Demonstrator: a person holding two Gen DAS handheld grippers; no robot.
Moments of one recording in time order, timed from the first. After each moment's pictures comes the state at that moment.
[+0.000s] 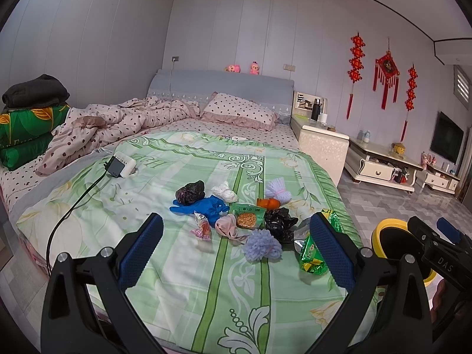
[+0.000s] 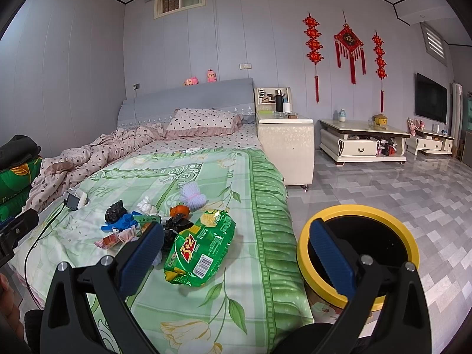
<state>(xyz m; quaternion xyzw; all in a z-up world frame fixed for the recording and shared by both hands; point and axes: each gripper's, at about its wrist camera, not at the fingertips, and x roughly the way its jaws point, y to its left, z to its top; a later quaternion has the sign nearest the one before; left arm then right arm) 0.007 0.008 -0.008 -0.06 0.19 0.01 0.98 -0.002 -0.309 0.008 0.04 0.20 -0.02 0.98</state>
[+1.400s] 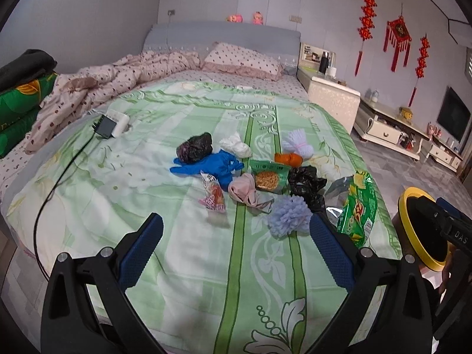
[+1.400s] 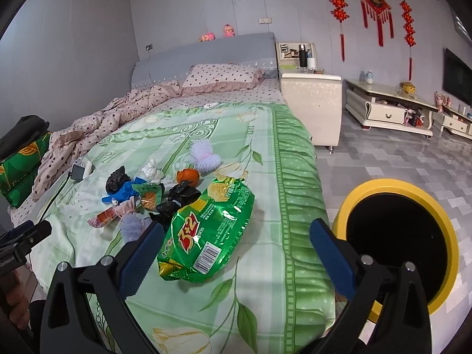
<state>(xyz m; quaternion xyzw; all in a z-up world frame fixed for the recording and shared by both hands) 0.095 0.041 -0.066 -0.06 0.34 0.00 0.94 0.087 -0.314 -0.025 0.05 0.33 0.05 0.94</state>
